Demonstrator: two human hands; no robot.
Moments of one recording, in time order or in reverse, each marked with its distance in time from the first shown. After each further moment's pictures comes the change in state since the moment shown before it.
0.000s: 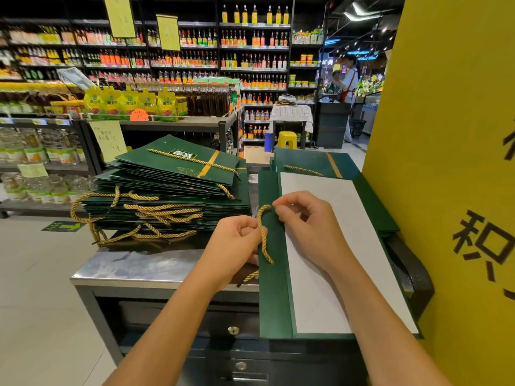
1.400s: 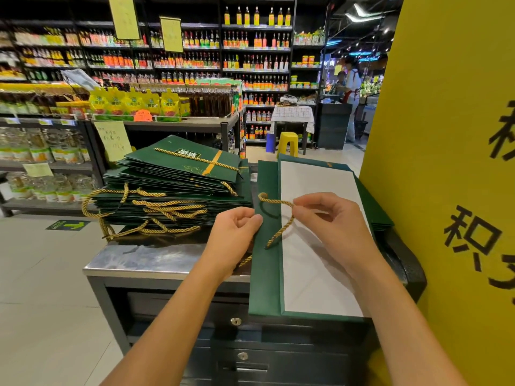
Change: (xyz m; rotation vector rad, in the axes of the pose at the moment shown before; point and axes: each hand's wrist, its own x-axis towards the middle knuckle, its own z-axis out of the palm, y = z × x) left_hand 0.003 -0.006 -0.004 -0.033 0.086 0.103; right_hand -0.027 -0.023 -0.031 0.114 0.063 0.161
